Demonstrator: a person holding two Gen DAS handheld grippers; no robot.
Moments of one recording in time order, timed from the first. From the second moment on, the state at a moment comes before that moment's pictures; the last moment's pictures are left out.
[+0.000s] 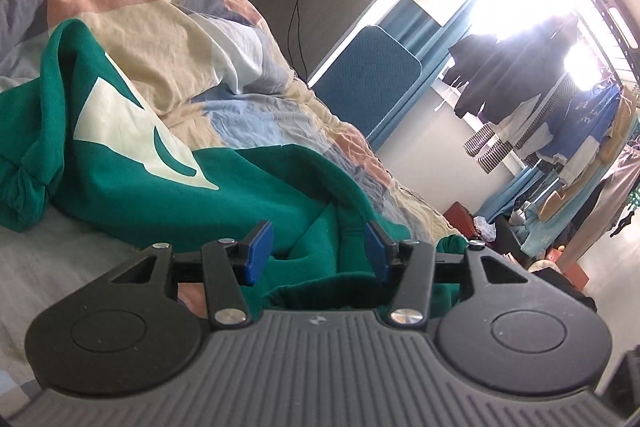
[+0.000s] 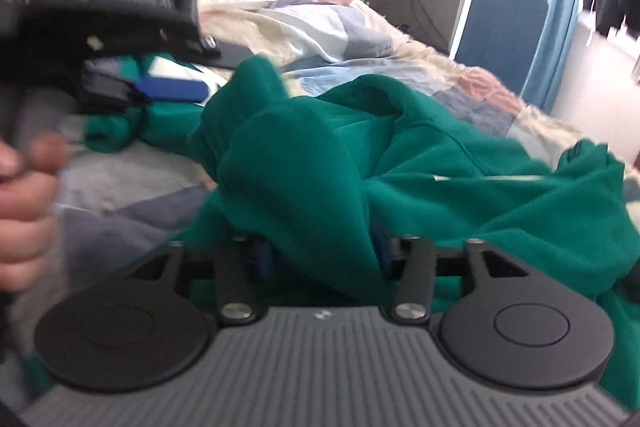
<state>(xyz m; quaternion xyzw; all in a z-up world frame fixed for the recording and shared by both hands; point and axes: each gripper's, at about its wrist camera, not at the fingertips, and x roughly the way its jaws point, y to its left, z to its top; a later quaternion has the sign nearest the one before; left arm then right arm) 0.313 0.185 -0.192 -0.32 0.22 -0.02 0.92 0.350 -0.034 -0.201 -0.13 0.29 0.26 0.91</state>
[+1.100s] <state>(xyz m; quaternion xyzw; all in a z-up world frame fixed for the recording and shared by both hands) 0.361 0.047 -0.251 -0.15 0.35 -0.09 0.92 0.407 -0.169 -0.242 0.09 0.39 0.12 0.91</state>
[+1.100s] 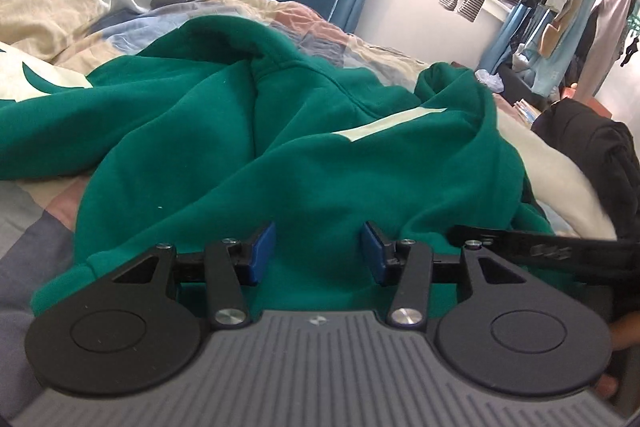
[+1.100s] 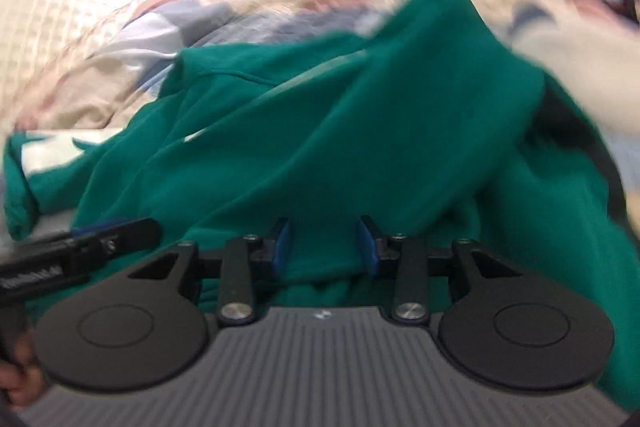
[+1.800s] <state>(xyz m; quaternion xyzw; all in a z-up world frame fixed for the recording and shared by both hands) 0.356 0.055 -0.246 -0.16 0.31 -0.07 0.93 0.491 -0.296 -0.248 0.30 0.33 0.03 0.89</state>
